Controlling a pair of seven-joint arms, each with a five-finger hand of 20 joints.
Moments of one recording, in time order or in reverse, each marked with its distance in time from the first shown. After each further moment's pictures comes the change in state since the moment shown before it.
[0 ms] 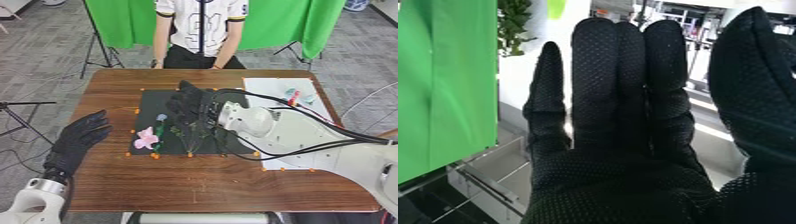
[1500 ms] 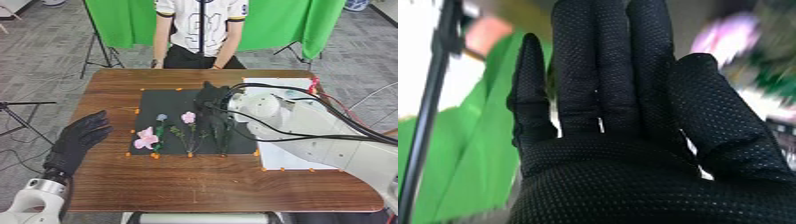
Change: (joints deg) left arm 0.2 0.0 -0.2 0.0 0.0 -0.4 -0.3; right arm -2.5 3.6 9.9 -2.9 -10.4 -29.9 3.8
